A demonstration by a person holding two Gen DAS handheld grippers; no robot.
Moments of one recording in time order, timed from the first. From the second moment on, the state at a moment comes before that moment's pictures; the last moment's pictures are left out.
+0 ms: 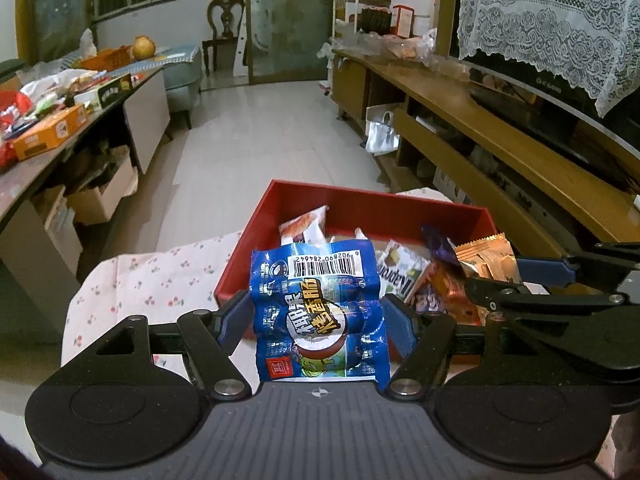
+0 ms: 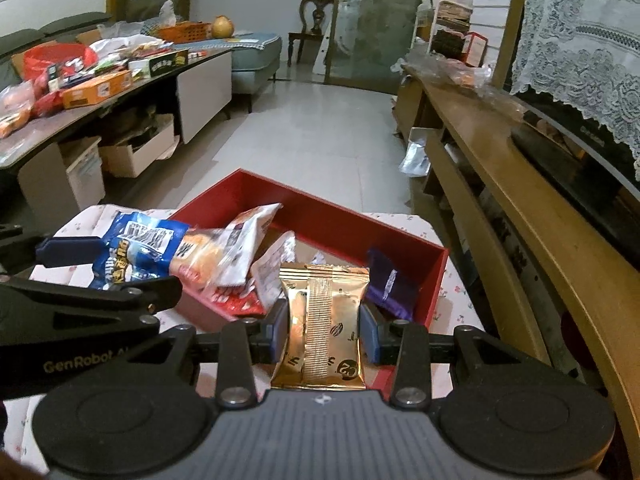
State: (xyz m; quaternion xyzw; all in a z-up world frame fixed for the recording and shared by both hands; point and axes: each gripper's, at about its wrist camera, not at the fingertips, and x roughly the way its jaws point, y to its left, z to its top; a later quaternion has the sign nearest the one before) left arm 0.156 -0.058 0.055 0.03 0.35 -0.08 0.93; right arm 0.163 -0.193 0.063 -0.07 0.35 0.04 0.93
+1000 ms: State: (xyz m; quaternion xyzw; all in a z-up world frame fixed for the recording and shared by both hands) left arm 0.252 -0.078 0.006 0.04 0.38 -0.08 0.92; right arm 0.271 -0.219 0.009 -0.03 0.41 0.01 0.91
